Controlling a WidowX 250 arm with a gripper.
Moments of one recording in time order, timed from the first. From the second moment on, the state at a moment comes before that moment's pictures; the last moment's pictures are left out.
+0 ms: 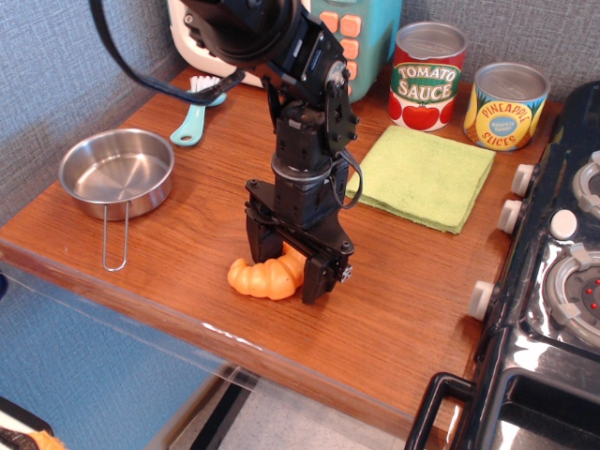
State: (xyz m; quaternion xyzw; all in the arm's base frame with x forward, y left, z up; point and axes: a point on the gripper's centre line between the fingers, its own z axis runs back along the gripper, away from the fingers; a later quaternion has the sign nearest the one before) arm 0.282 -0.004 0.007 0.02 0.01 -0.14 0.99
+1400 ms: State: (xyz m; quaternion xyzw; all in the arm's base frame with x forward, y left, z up) arm 0.298 -0.074 0.045 -0.02 -0.03 -0.25 0.97
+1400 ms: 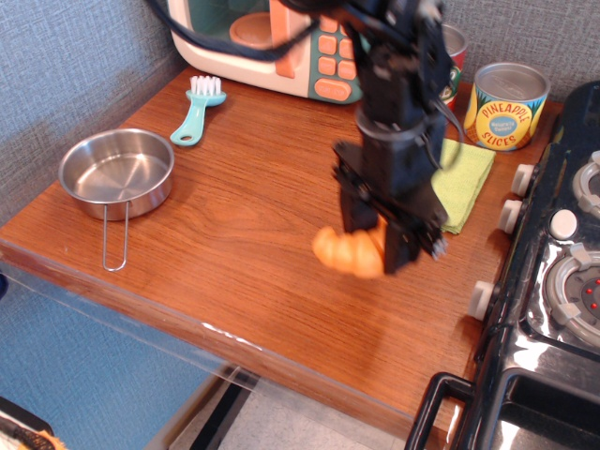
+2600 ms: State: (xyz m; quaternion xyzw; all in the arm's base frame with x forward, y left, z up) arm 0.278 -0.073 0.057 -0.02 -0.05 -0.29 0.96
